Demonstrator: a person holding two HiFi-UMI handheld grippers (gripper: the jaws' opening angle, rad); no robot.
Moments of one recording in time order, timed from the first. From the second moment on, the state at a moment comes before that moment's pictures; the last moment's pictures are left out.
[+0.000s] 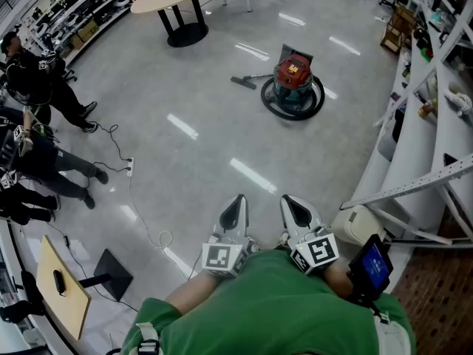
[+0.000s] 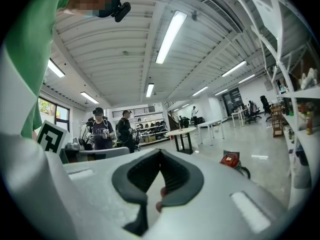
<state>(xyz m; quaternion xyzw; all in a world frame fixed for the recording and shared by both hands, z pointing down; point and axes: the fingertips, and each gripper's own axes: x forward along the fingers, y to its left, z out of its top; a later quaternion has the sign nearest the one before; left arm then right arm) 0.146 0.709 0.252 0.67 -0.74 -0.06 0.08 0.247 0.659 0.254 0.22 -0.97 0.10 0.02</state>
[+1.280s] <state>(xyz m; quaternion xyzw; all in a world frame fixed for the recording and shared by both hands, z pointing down) 0.034 0.650 0.270 0.63 -0.77 -0.03 0.11 0.143 0.584 0.276 0.24 -0.96 0.13 0.04</state>
